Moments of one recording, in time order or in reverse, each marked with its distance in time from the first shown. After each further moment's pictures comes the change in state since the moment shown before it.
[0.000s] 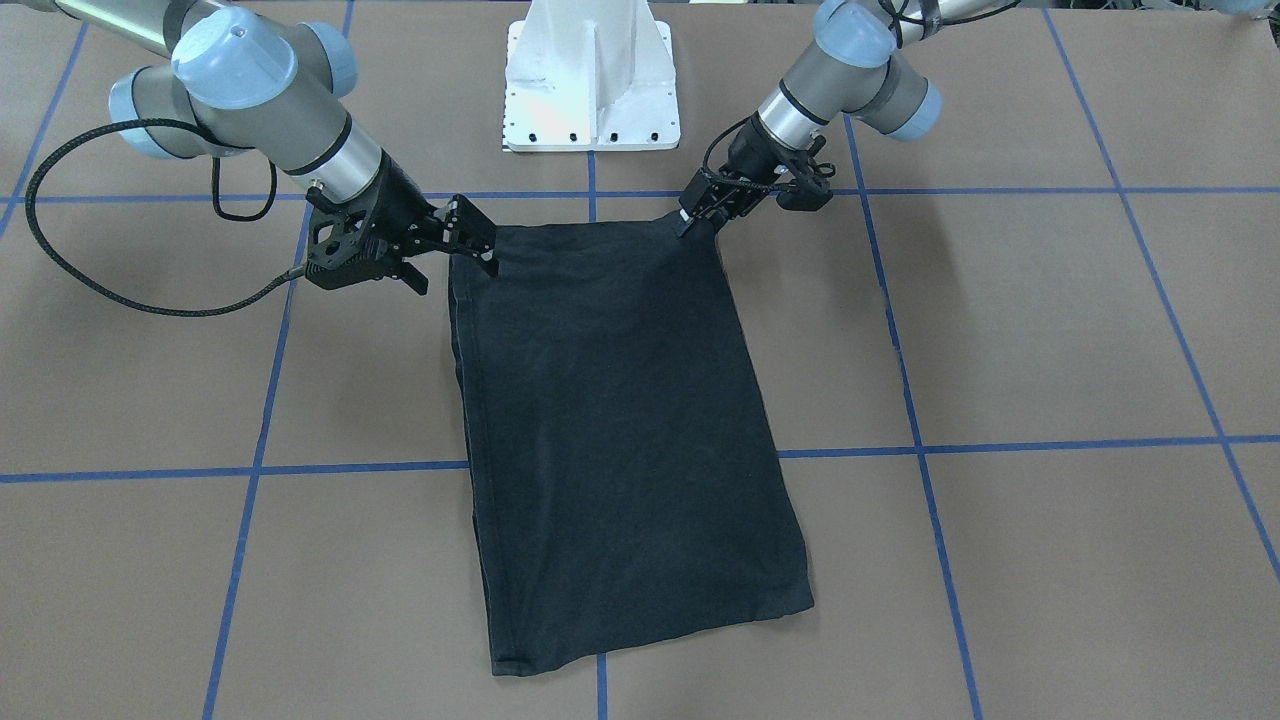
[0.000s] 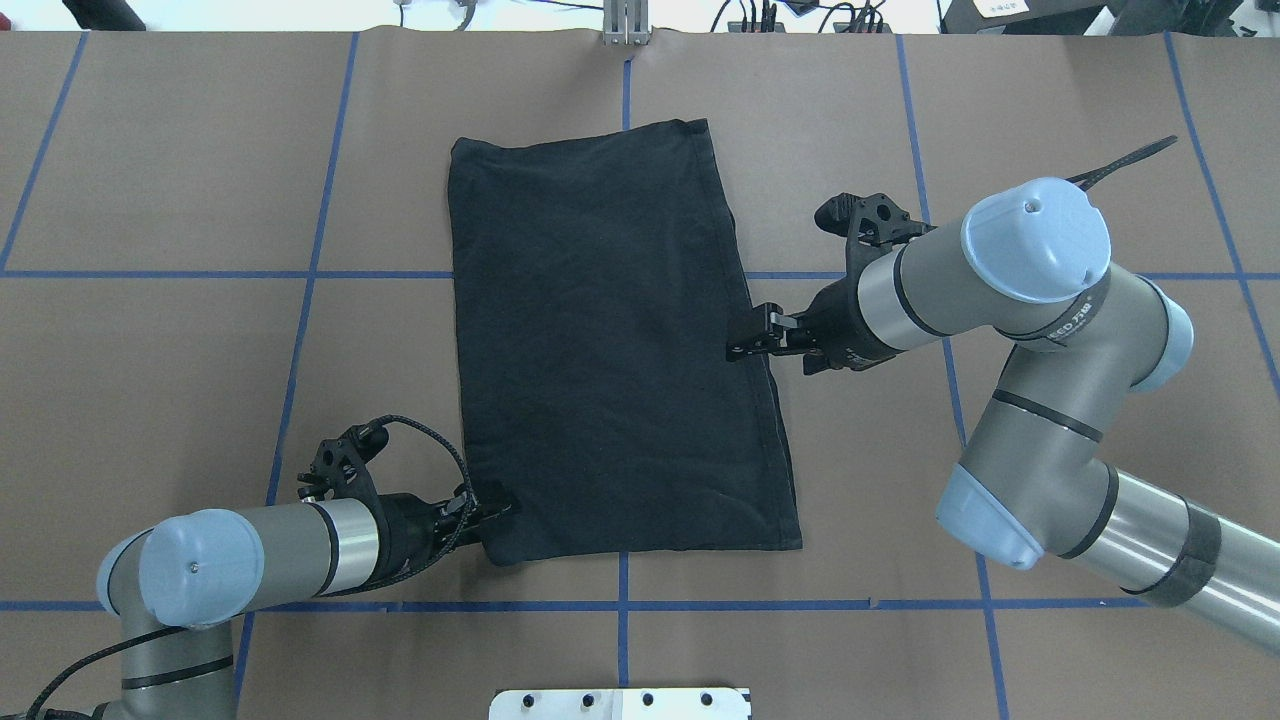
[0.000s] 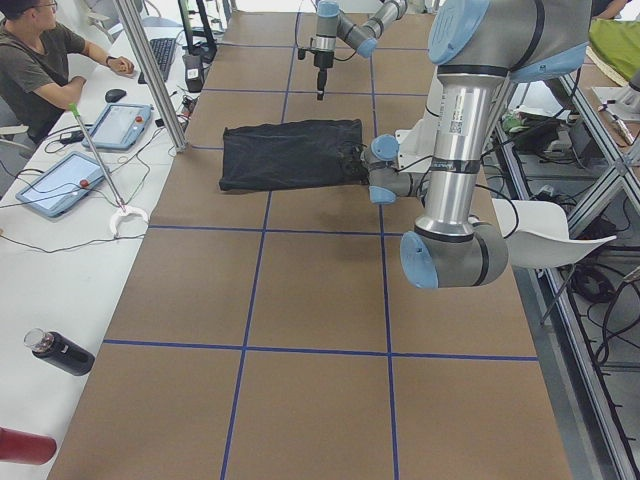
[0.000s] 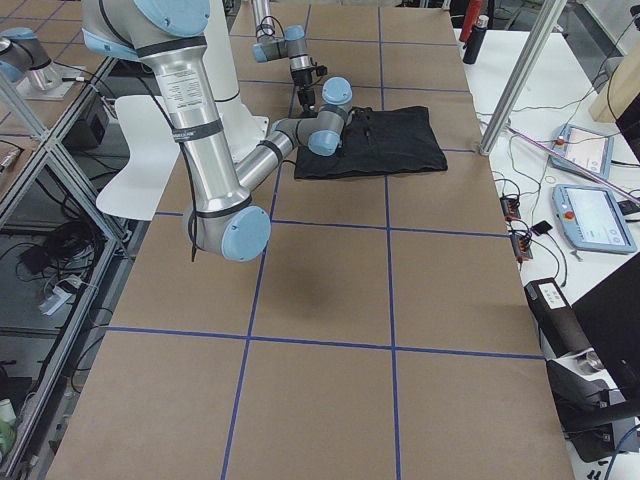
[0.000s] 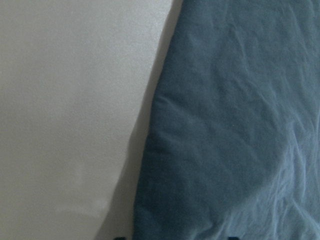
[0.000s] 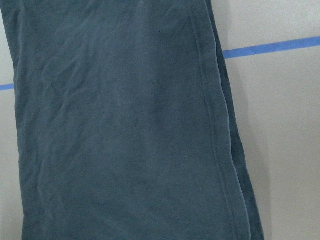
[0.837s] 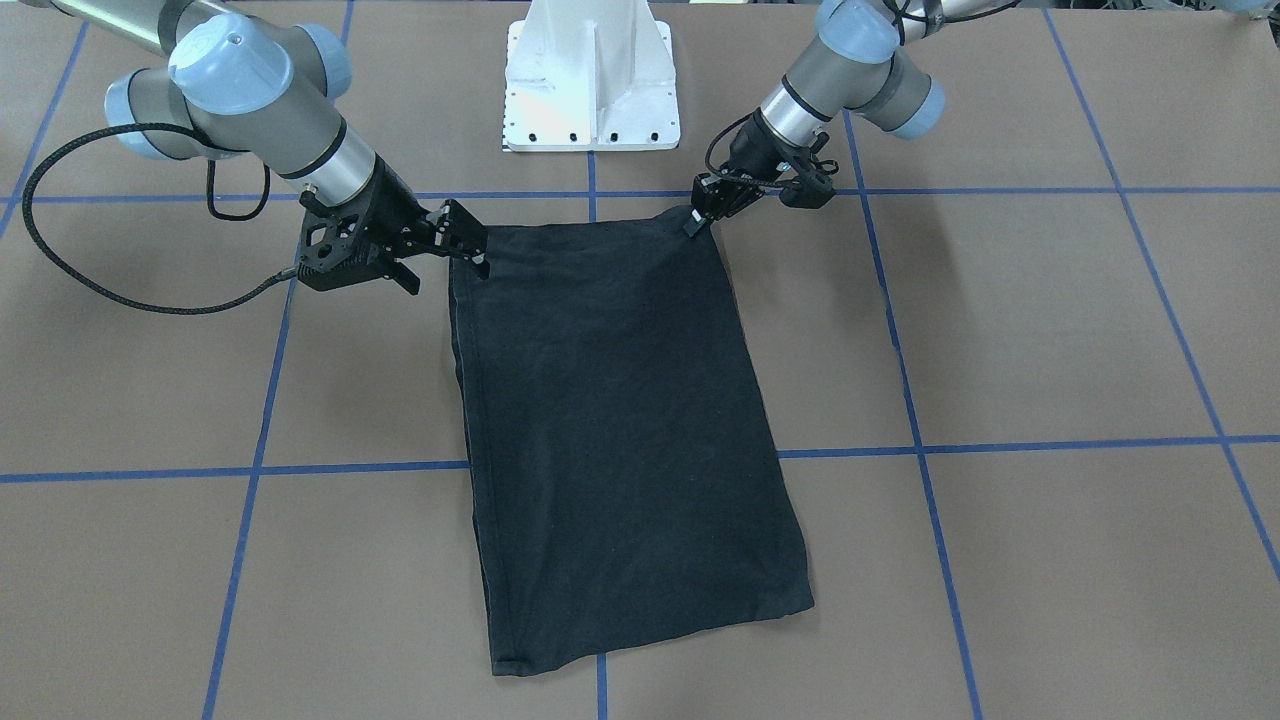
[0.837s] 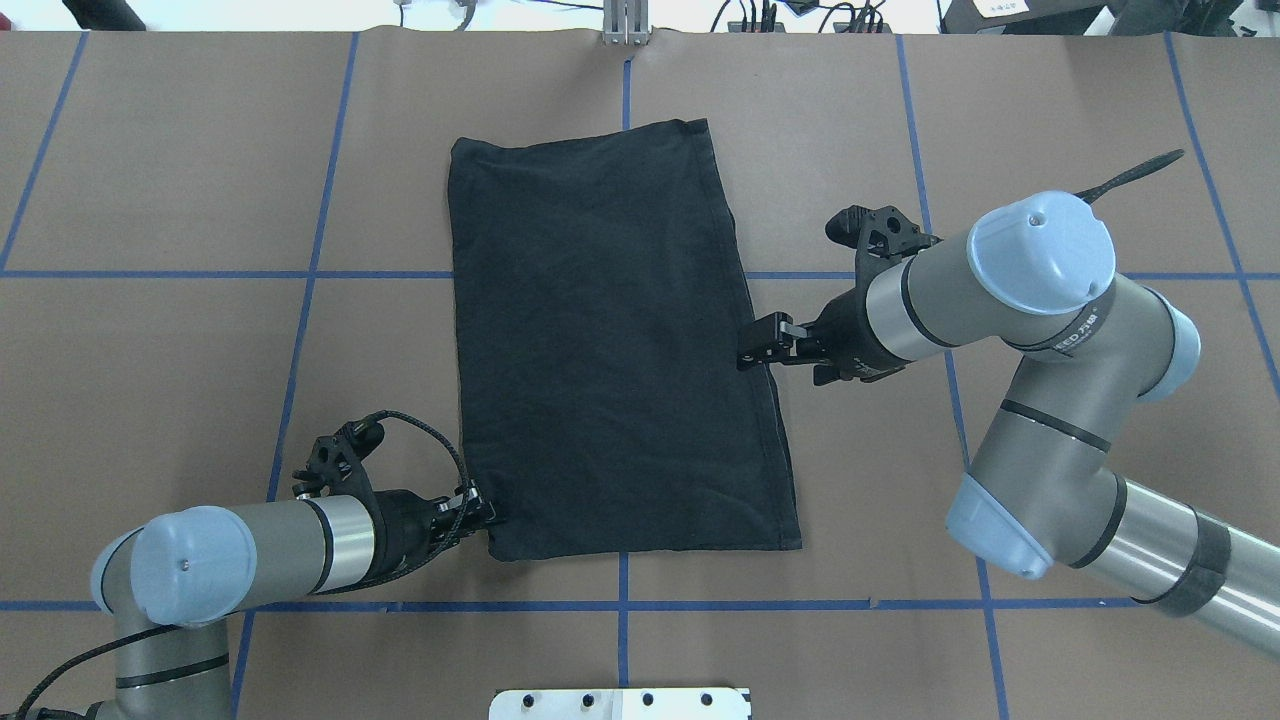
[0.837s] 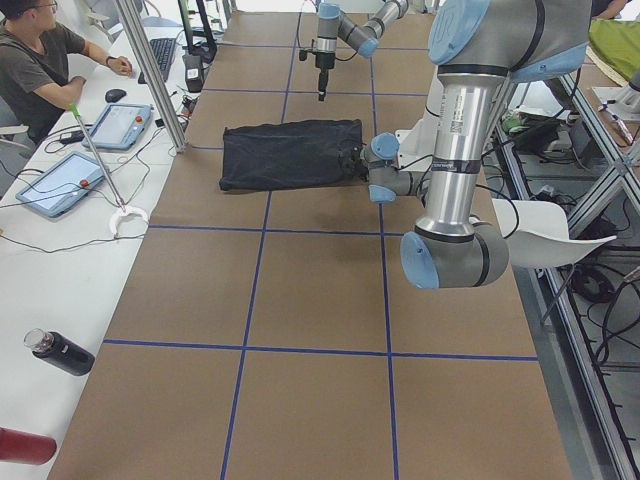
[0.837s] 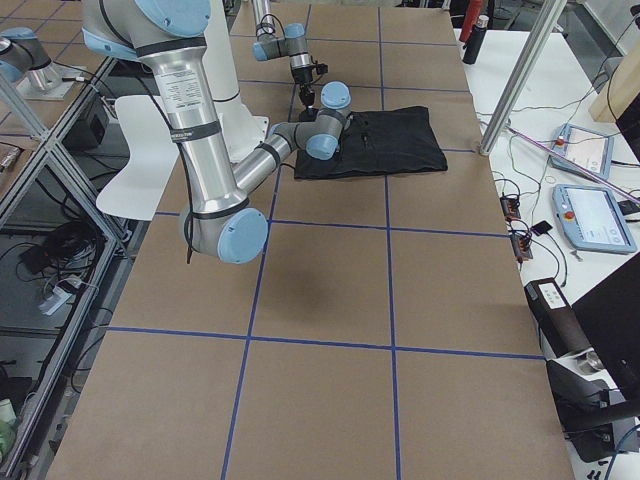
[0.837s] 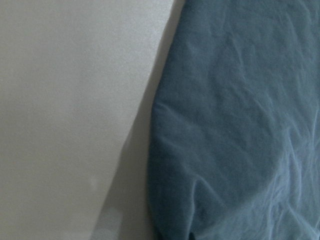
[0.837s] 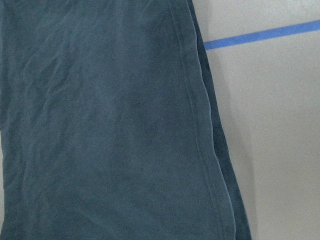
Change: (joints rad) left arm -0.005 0.006 -0.022 0.002 -0.002 -0.009; right arm -0.015 -0.028 0.005 0.002 -0.006 0.057
